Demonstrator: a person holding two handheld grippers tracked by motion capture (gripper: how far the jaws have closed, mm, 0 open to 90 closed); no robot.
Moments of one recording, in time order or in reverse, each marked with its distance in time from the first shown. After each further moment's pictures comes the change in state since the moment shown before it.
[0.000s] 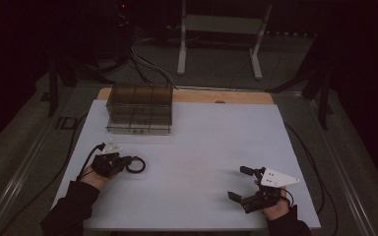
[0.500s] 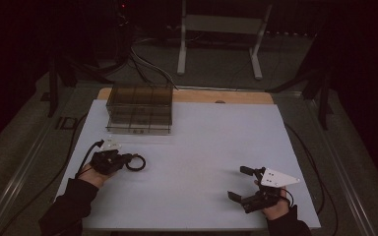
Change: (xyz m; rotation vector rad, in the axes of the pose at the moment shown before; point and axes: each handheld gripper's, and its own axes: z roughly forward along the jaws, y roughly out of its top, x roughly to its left) left arm 0.001 0.011 -0.009 -0.013 -0.018 0.001; right arm -0.001 0.000 0.000 0.000 0.000 0.004
